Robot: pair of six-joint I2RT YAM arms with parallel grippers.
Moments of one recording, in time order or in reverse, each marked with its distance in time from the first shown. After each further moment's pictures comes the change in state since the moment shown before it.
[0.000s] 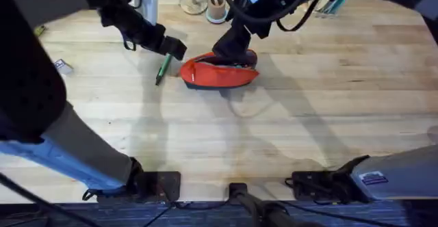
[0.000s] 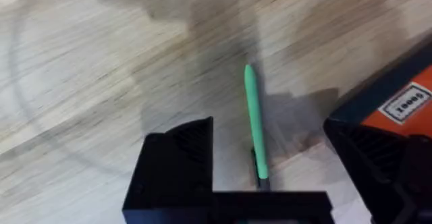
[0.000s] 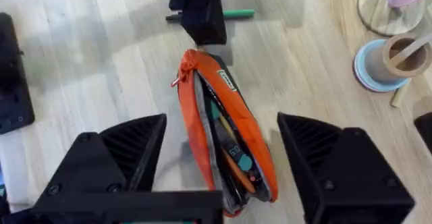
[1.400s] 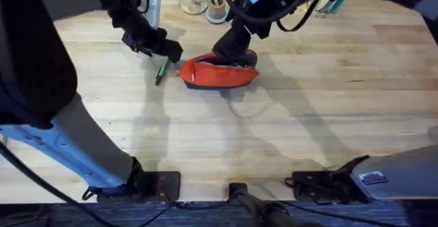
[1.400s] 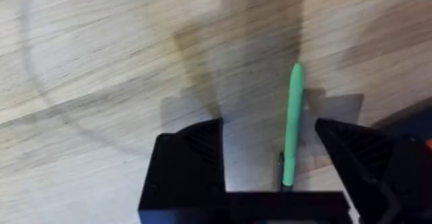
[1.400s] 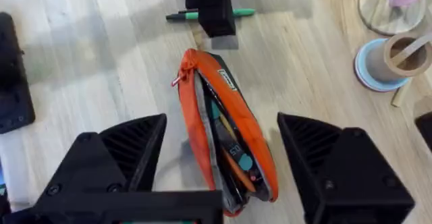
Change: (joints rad) left arm -0.024 0.074 0.021 0.015 -0.165 -0.121; right arm 0.000 0.000 0.000 -0.003 0.000 0.000
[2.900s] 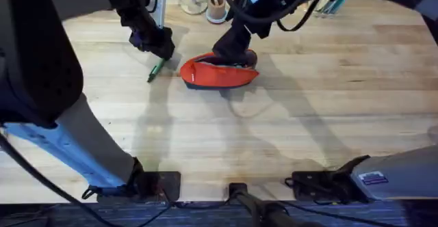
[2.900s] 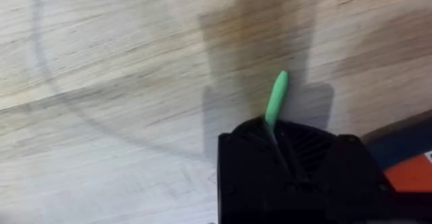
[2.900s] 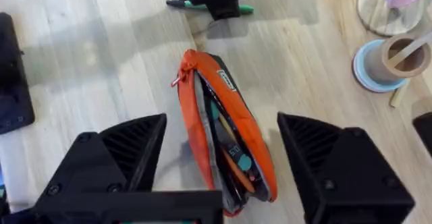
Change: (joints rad) left arm -0.050 0.008 0.015 -0.004 -0.062 -0.098; right arm 0.000 -0.004 0.000 0.003 0.000 0.000
